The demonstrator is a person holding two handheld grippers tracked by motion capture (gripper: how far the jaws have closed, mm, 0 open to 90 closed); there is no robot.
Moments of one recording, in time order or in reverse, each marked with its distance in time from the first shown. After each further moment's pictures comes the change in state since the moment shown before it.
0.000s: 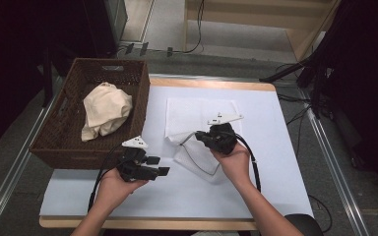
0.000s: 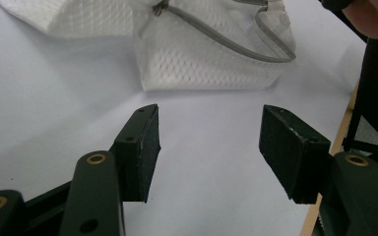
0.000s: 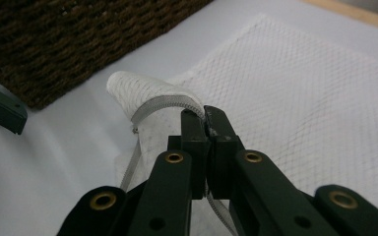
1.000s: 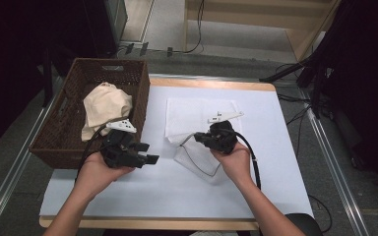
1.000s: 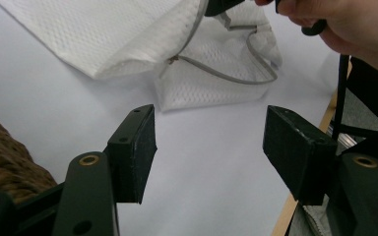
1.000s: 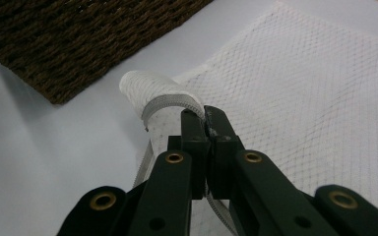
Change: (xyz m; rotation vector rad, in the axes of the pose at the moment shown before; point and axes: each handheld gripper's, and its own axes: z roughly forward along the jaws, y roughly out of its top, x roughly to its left) left arm 0.003 0.041 -0.056 0.024 0.009 0.060; right arm -0.002 0.004 0.000 0.051 0.063 0.044
